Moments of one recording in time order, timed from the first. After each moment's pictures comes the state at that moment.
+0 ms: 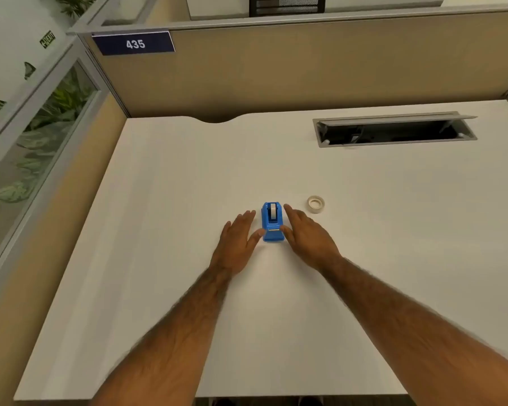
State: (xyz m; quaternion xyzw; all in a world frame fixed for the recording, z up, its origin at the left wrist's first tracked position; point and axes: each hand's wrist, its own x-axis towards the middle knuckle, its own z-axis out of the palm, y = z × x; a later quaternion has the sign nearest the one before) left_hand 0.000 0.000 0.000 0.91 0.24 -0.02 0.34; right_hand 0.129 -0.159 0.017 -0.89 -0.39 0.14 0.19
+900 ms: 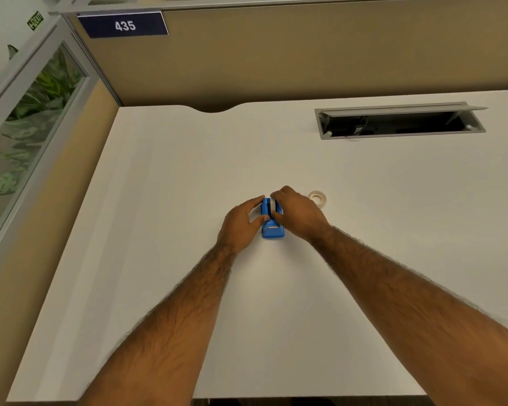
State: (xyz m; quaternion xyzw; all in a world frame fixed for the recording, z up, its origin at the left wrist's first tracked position) left_hand 0.041 0.011 0.015 0.84 0.28 0.04 0.47; right_hand 0.163 -0.106 0.035 -0.88 -0.44 0.14 0.16
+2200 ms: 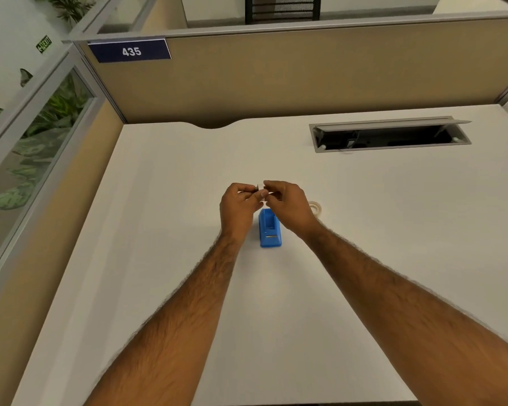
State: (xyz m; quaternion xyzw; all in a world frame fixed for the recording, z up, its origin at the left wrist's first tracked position) left_hand 0.072 0.010 0.065 0.61 0.35 0.24 0.67; right_hand 0.155 -0.090 0.083 -0.82 -0.28 0.19 0.47
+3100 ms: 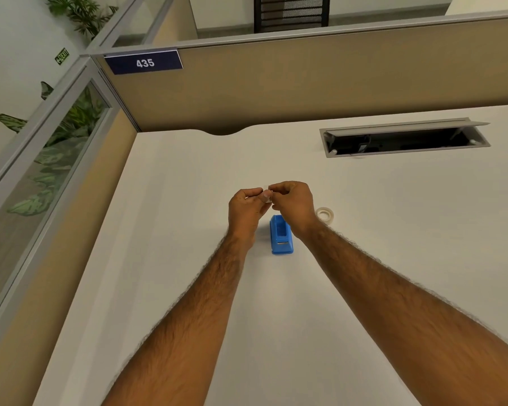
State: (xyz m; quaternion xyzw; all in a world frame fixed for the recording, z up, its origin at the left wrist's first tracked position) left_hand 0.078 0.022 0.070 0.51 0.37 0.23 0.74; right_hand 0.148 -0.069 0.098 -0.76 -0.14 0.21 0.60
